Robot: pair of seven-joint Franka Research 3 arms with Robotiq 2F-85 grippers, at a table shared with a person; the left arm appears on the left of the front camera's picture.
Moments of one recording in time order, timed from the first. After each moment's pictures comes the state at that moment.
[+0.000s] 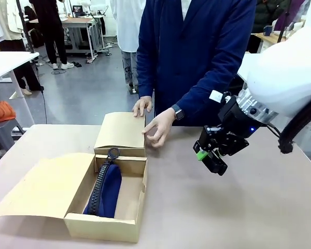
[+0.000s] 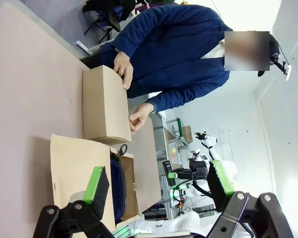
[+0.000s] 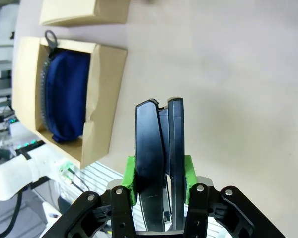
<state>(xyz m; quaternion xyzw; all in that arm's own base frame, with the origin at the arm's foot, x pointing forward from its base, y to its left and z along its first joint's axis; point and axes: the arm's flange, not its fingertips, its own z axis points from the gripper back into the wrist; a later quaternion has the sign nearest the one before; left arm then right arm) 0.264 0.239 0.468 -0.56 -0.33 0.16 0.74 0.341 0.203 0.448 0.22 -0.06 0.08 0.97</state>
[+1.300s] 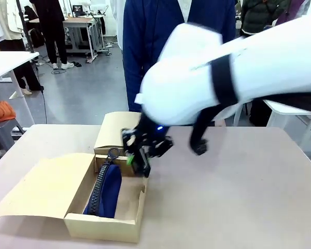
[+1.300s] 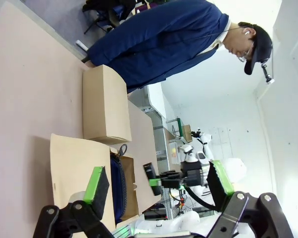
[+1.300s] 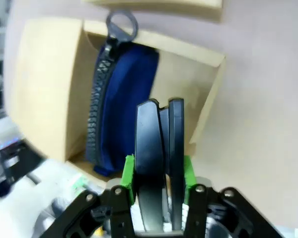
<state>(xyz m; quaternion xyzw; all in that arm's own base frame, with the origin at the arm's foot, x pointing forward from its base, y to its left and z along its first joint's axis) 0.264 0.239 0.467 -0.56 -0.33 0.17 0.74 0.341 0.433 0.434 0.13 -0.03 0.11 0.98</state>
